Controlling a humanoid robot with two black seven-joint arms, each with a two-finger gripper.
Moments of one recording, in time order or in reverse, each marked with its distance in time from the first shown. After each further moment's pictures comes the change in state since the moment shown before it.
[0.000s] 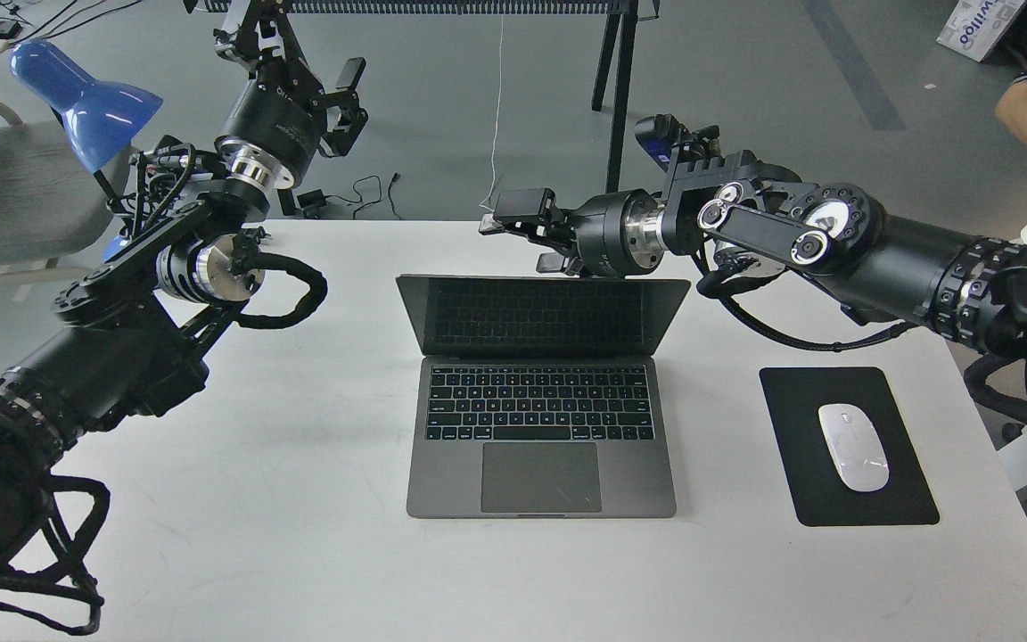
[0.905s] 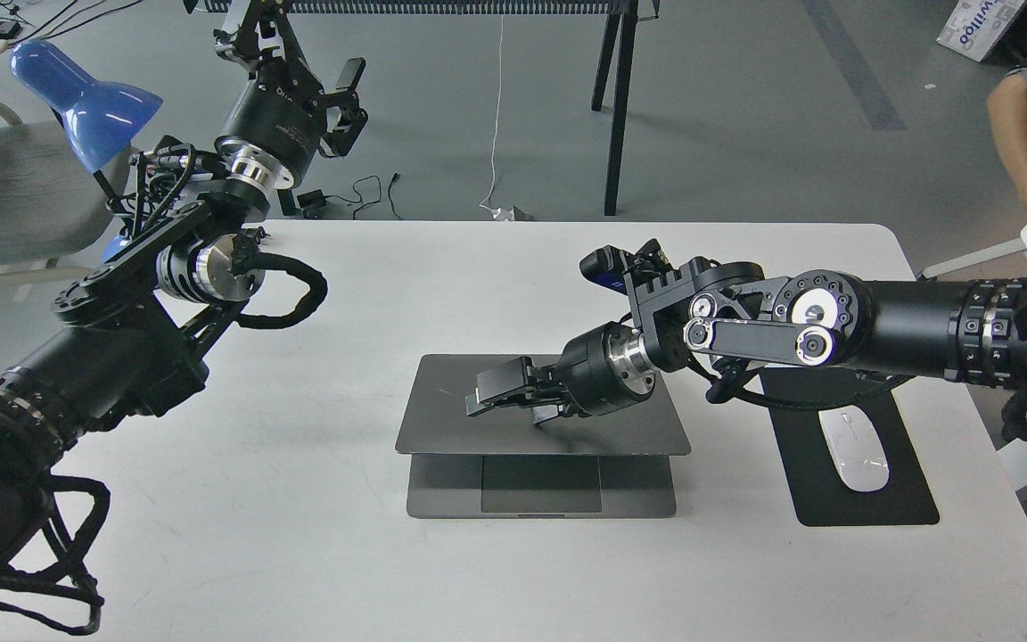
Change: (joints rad) left arm 0.000 0.000 0.000 0.000 0.000 0.000 0.000; right arm -0.022 -0.045 -0.123 0.343 -0.204 0.000 -0.004
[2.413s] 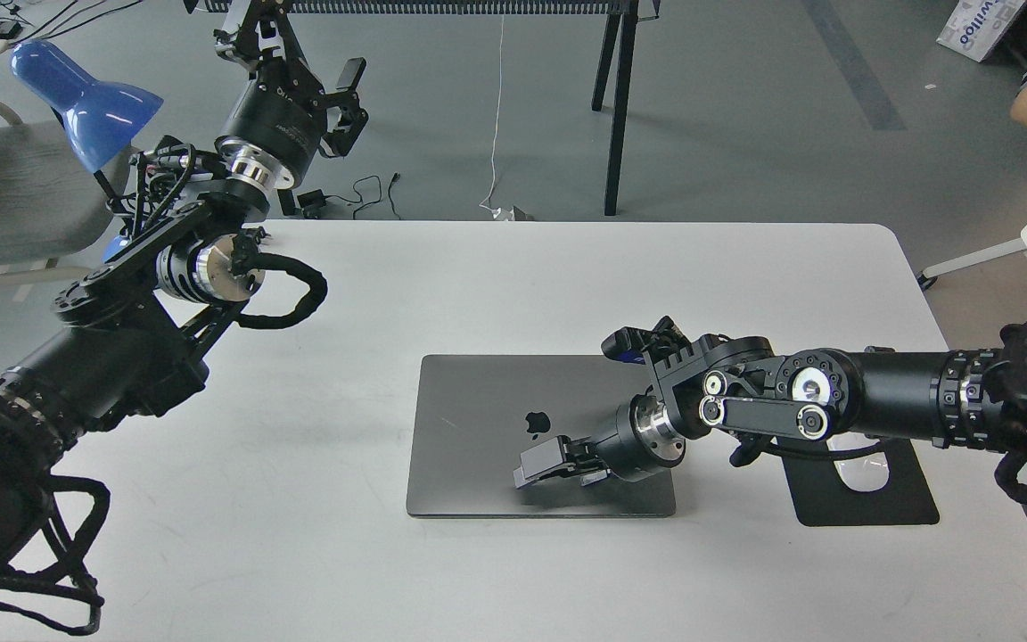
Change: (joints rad) left arm 0.000 0.000 0.001 0.000 0.000 -0.002 0.000; right arm -0.143 0.006 -0.012 -0.072 -0.141 -0.007 -0.005
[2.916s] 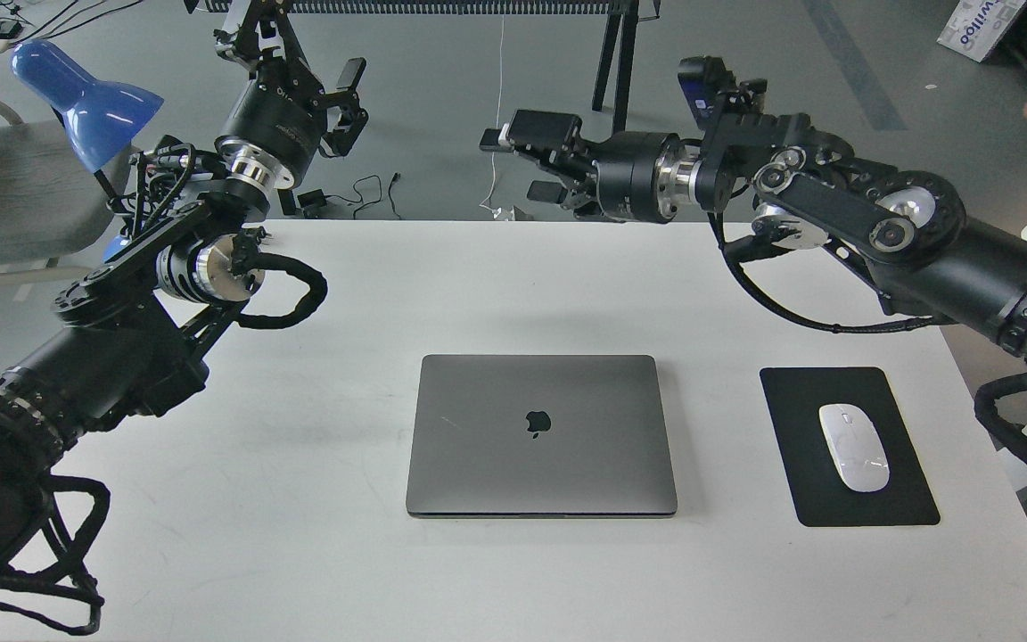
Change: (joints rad) left arm 0.000 0.000 0.000 0.000 0.000 0.000 0.000; right arm 0.028 -0.089 0.808 -0.211 0.027 -0.004 -0.004
